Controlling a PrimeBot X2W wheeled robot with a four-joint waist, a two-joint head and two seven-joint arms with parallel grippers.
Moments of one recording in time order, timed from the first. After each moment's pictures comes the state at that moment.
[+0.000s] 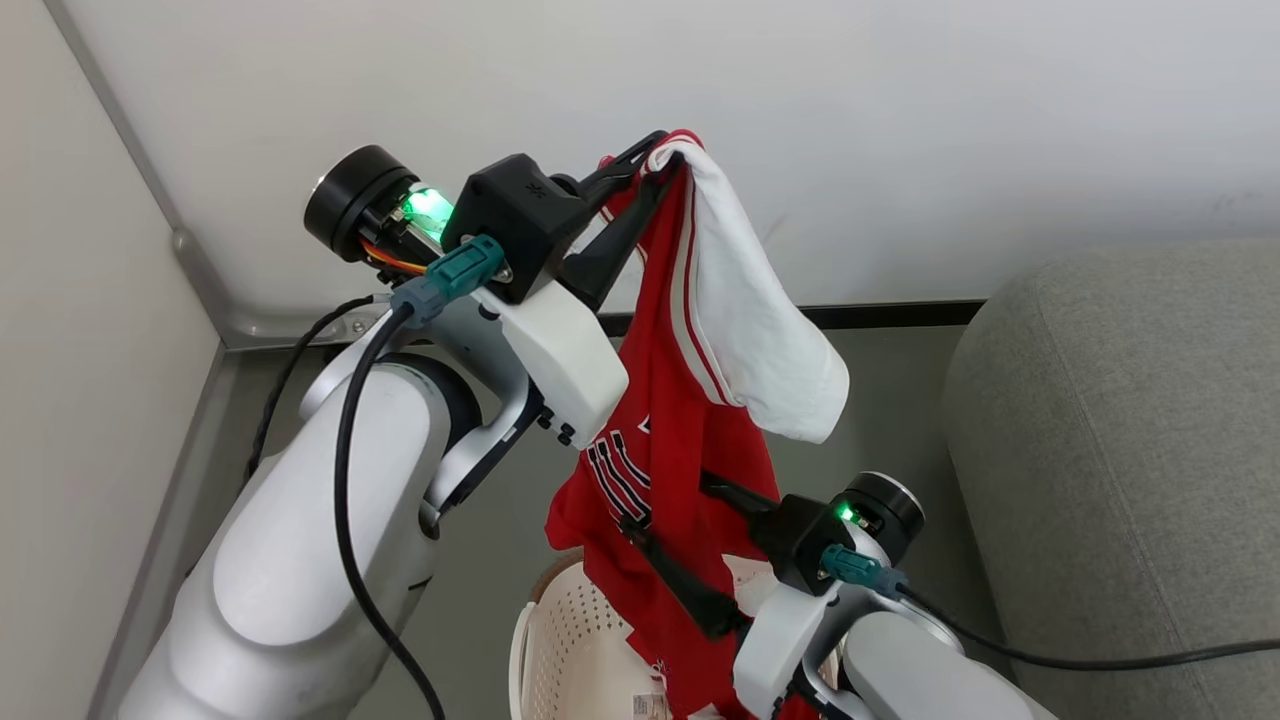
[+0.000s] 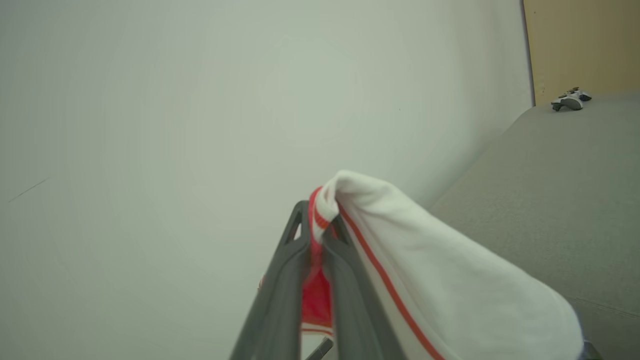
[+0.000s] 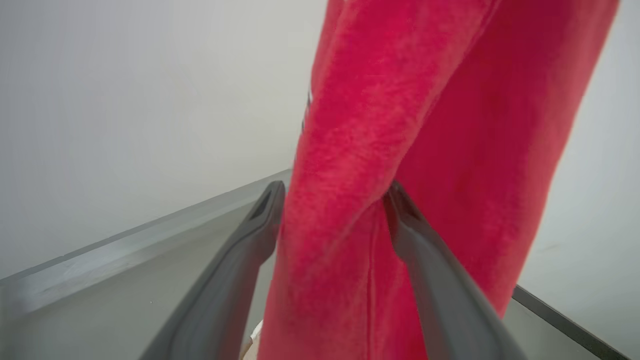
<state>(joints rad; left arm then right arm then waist) -0.76 0.17 -0.52 0.15 -0.27 -0.12 0.17 -0.45 -0.08 0.74 0.60 0.25 0.12 -0.19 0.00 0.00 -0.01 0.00</state>
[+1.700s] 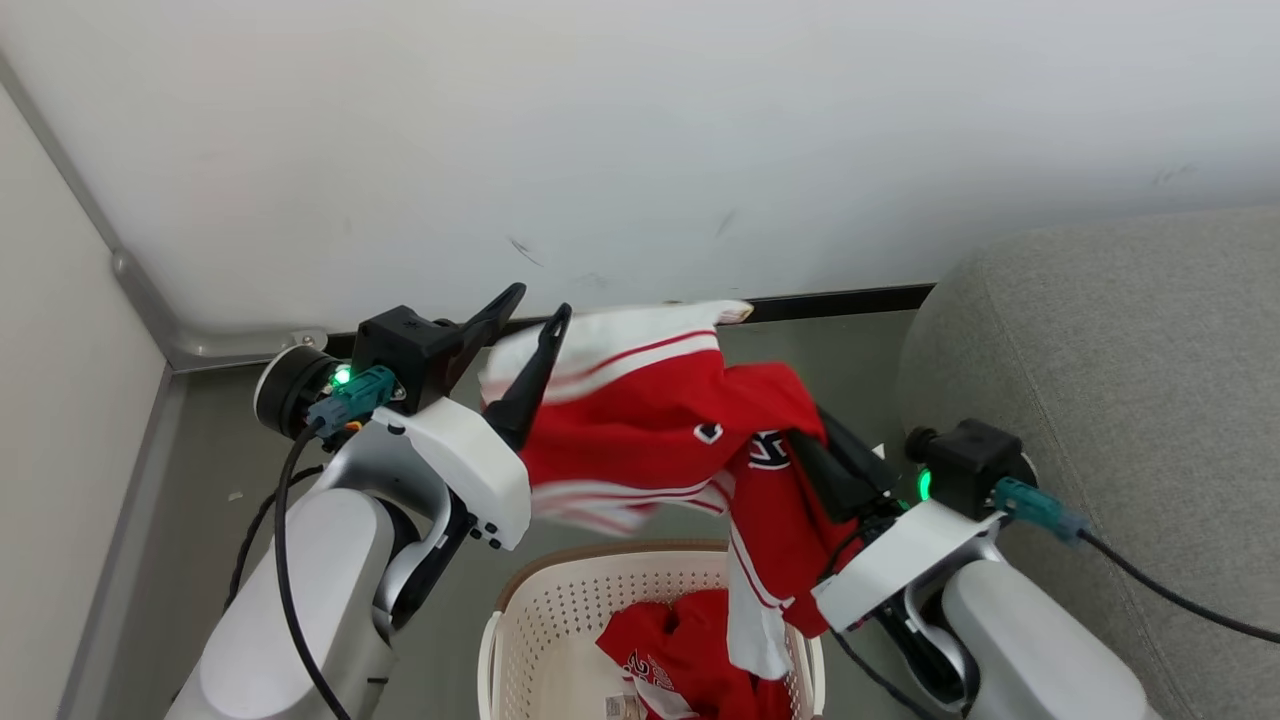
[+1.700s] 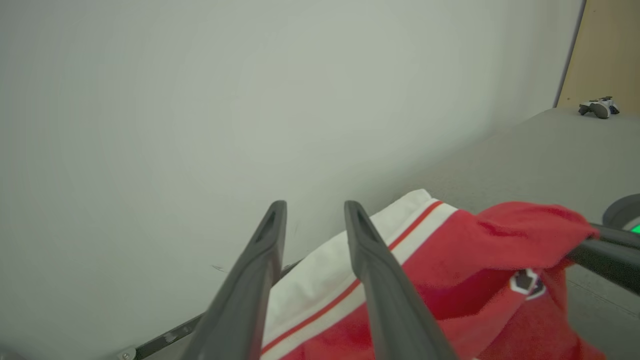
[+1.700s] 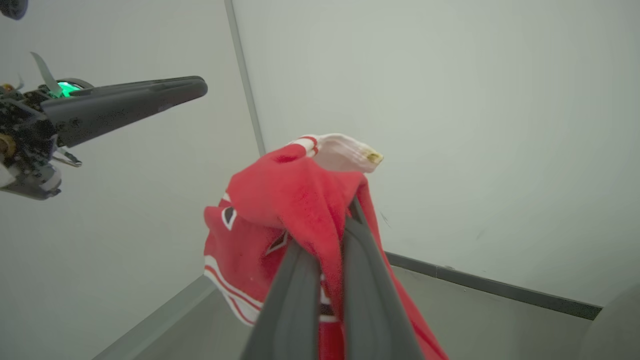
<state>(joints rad) -0.55 0.20 -0.44 0.34 -0.34 -0.08 0.04 -0.41 -0.13 0.54 0.51 0.42 0.12 -0.25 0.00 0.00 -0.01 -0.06</state>
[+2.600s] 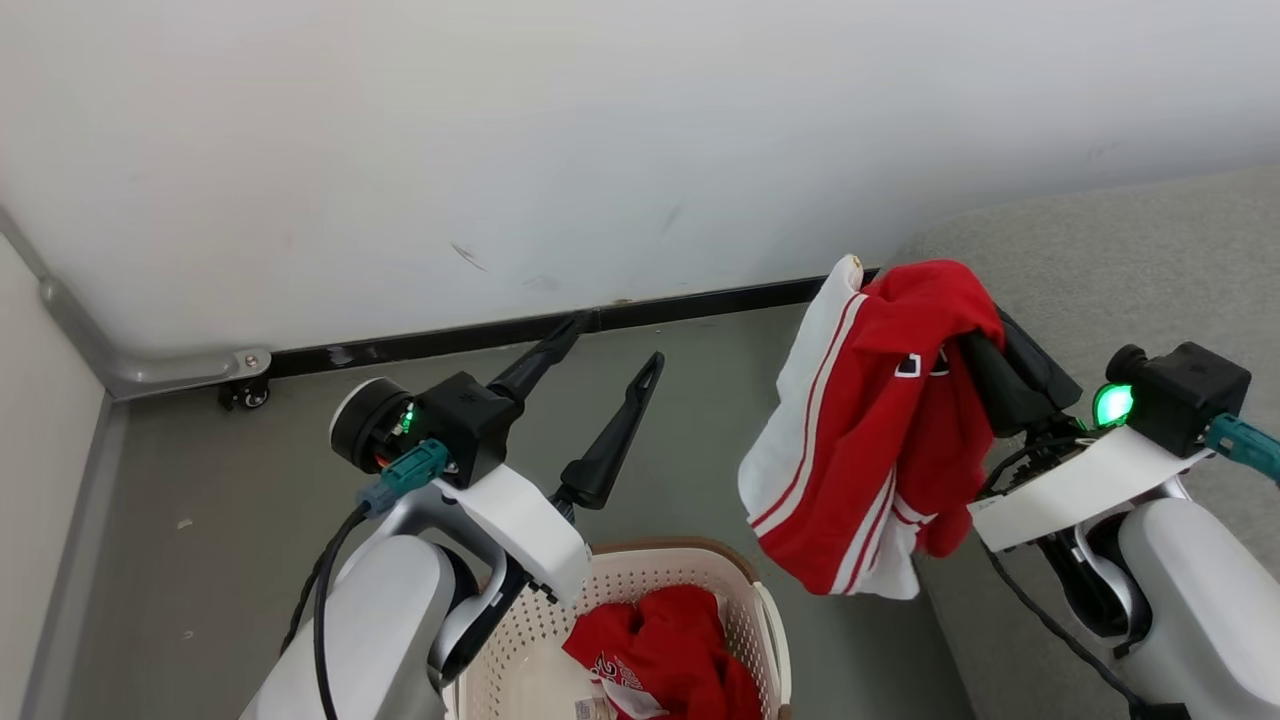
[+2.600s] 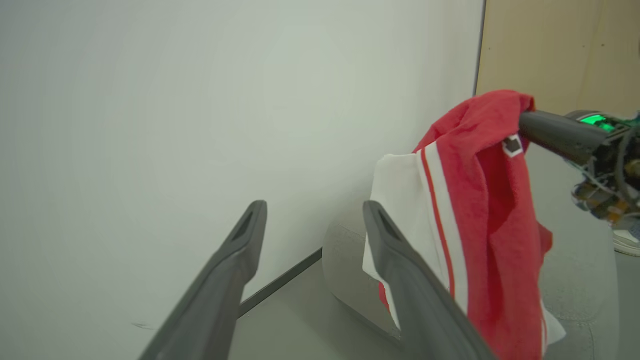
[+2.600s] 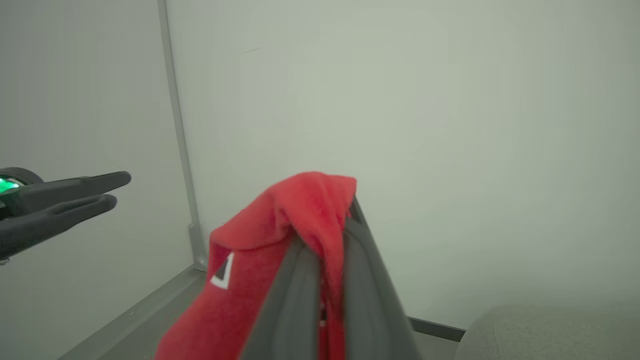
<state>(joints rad) -0.49 0.17 -0.53 0.31 -0.35 -0.11 -0.13 -0.38 -0.33 0.35 0.26 0.47 0.12 -0.19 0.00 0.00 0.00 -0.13</state>
